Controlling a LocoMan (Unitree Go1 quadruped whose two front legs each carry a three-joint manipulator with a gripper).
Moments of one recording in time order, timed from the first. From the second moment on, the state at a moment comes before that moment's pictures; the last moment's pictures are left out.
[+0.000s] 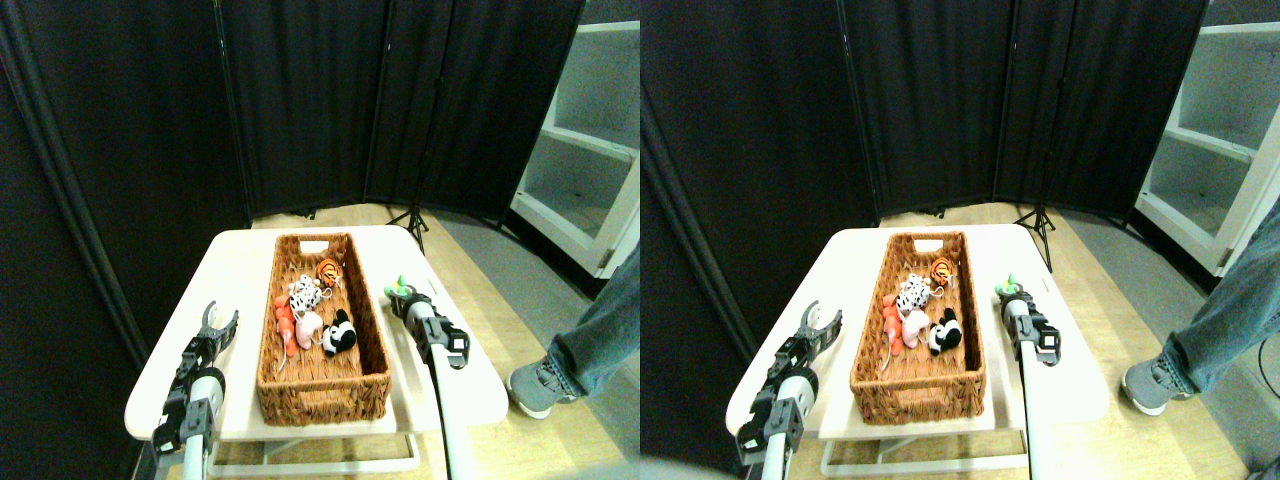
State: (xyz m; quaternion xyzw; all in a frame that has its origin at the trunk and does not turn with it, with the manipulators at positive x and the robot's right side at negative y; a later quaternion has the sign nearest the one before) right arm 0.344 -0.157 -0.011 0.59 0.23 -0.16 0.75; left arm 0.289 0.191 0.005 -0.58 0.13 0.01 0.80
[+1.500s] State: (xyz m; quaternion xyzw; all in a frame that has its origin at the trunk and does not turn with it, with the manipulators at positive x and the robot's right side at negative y) right arm 0.328 -0.050 0.072 0.53 0.29 0.11 0.79; left arm 0.288 0.192 0.014 -0.58 0.11 -0.01 0.81
